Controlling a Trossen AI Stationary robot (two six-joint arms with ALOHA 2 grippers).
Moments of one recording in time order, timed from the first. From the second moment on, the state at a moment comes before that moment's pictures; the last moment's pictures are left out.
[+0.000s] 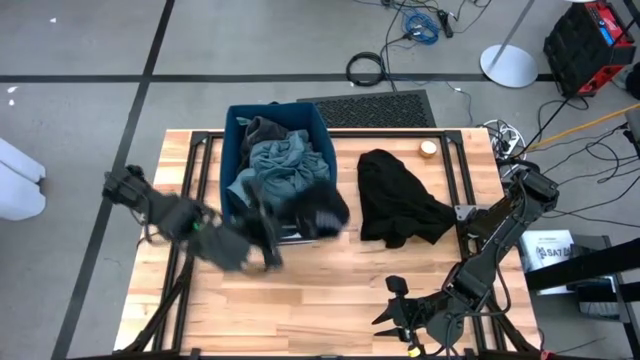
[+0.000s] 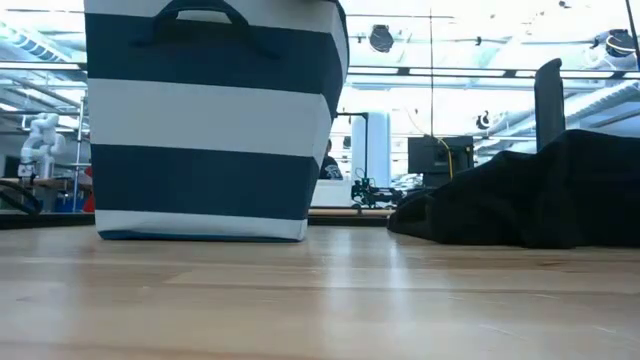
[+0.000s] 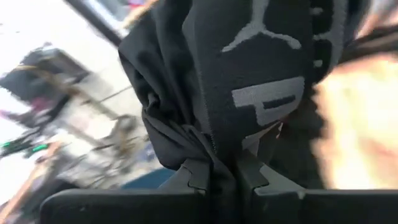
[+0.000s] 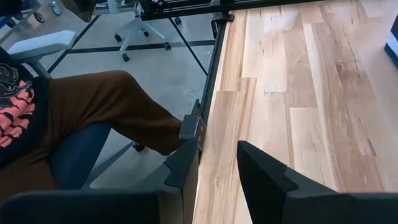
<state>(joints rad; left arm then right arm) -0.53 1.50 1.80 -0.87 -0.97 0.15 0.87 1.53 1.14 -0.22 0.44 0.59</state>
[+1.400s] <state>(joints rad) 0.60 1.35 1.08 -0.86 -0.21 0.09 0.86 1.53 1.14 -0.34 0.45 0.61</state>
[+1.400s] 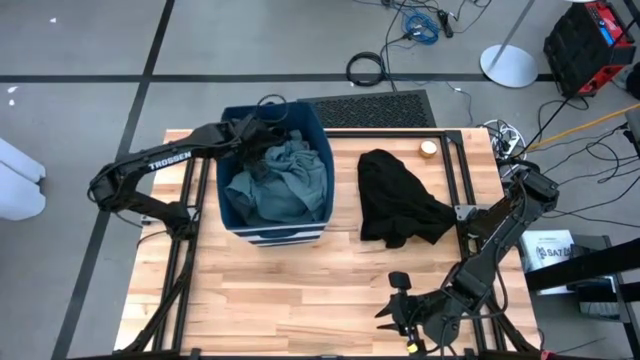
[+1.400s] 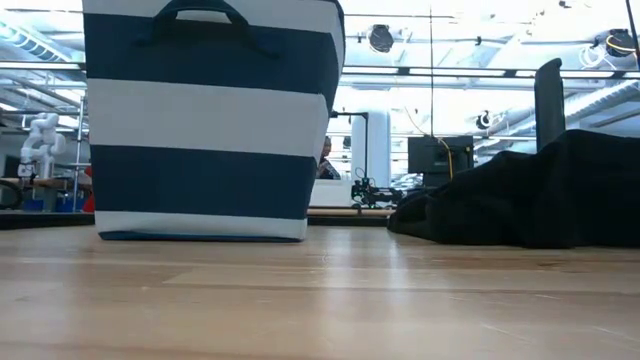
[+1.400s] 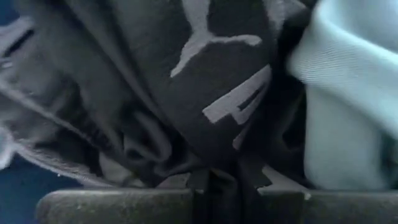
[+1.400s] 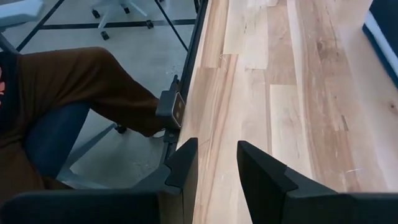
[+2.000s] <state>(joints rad) 0.53 1.35 1.16 -0.92 -0.19 0.16 0.84 1.53 1.14 -0.35 0.45 0.57</state>
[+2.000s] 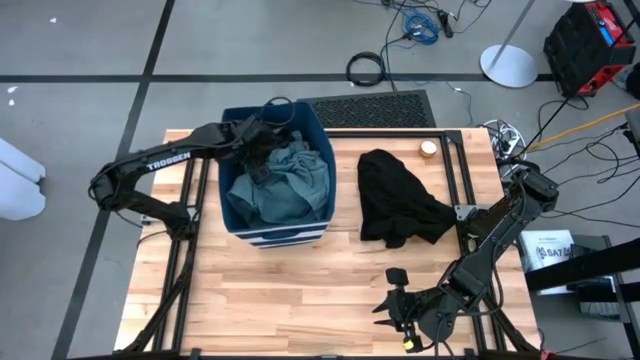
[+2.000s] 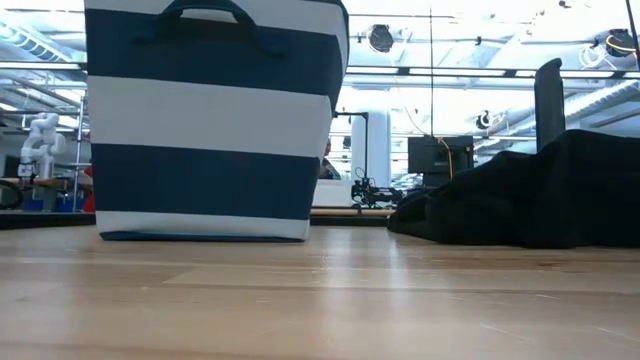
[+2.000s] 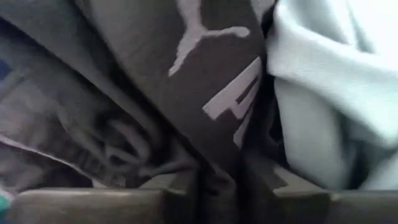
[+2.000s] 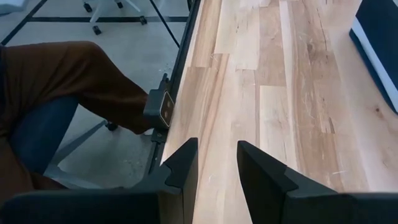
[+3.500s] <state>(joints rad) -0.52 1.27 1.24 -0.39 -0.58 -0.13 0.41 1.44 1.14 -1.16 0.45 0.92</state>
